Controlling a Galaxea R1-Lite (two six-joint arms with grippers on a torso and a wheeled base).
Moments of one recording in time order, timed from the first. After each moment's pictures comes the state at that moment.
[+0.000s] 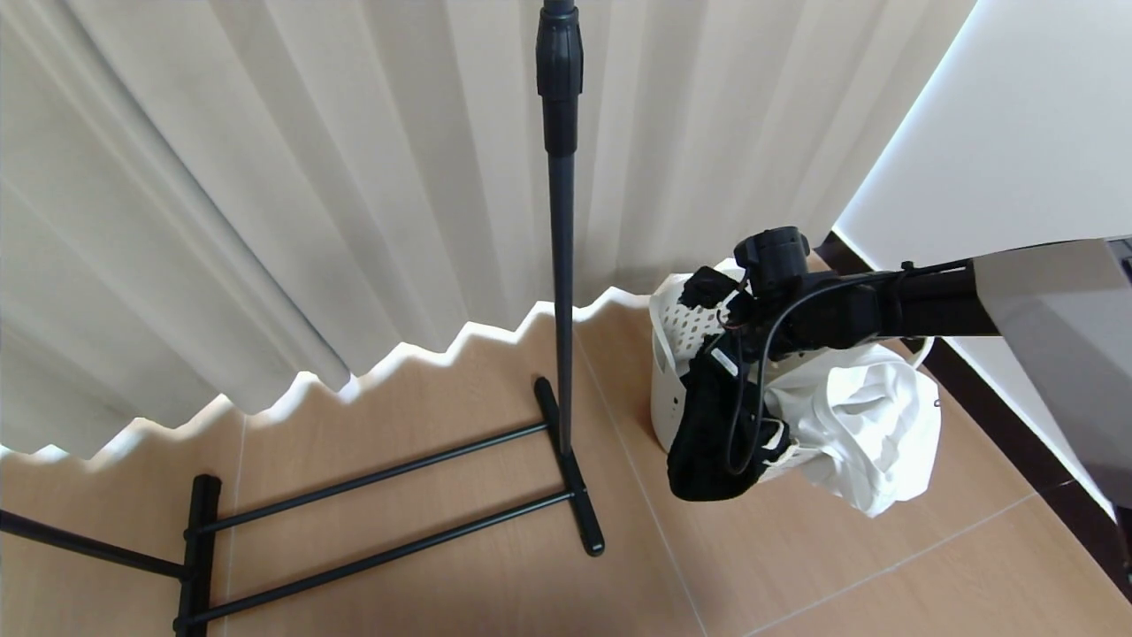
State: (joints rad) left arm 0.00 0.00 0.00 -0.09 0.08 -0.02; right arm 0.31 2.27 -1.73 0.17 -0.21 -0.48
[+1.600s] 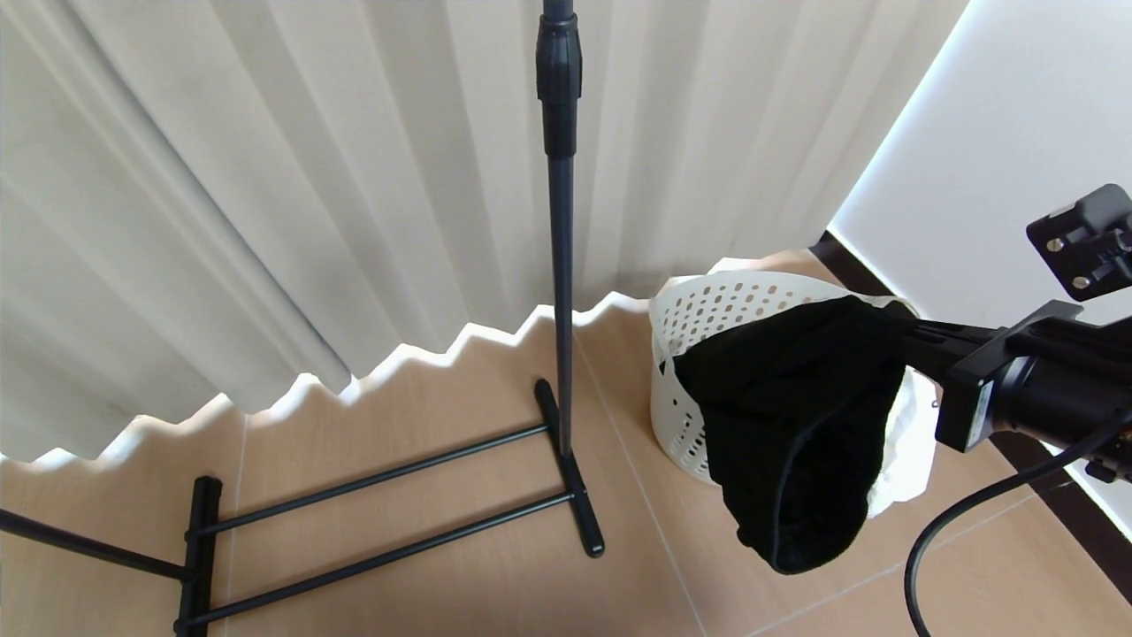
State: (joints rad) left arm 0.00 0.00 0.00 -0.09 0.08 -0.02; right arm 0.47 1.26 -0.68 -0.40 -0.08 -0.11
